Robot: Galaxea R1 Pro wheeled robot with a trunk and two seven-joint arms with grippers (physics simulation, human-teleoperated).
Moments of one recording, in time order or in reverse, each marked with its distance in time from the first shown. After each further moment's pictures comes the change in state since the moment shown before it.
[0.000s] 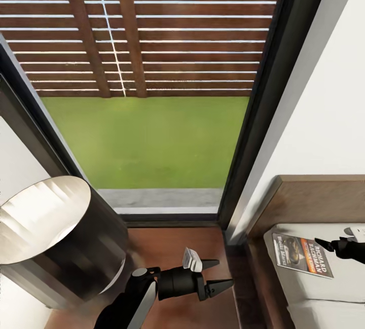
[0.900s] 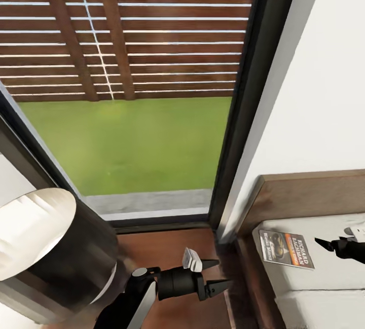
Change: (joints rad) left arm 0.000 0.000 0.000 0.000 0.000 0.000 0.000; right arm 0.000 0.000 0.001 -0.002 -0.001 0.001 0.000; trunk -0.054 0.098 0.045
